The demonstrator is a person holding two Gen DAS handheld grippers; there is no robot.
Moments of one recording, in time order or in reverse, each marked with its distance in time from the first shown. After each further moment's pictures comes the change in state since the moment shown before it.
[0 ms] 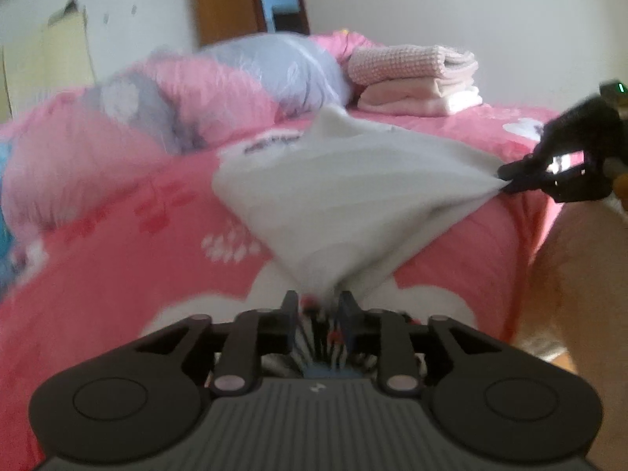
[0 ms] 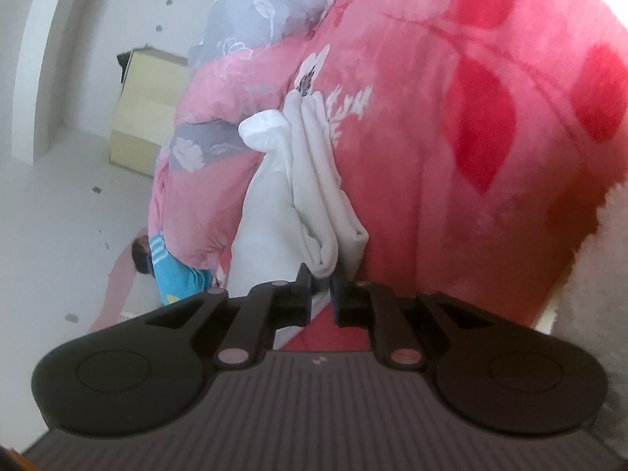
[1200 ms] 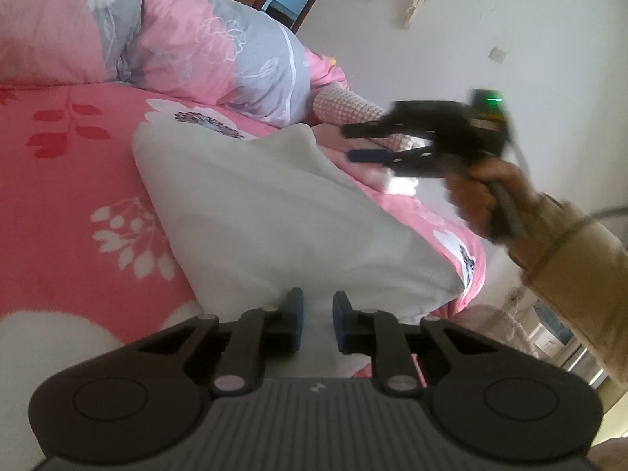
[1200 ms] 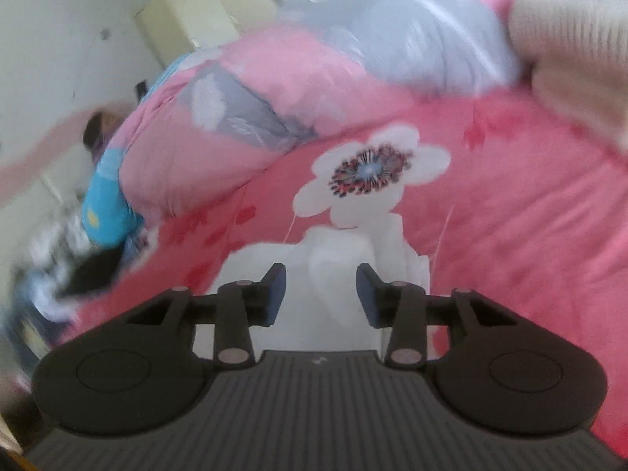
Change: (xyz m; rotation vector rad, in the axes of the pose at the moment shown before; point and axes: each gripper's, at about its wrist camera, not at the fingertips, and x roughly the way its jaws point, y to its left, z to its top) left arm 0.090 0.052 0.017 -0.390 -0.090 -0.472; right arm 0.135 0.128 0.133 -0.539 0.090 -0.160
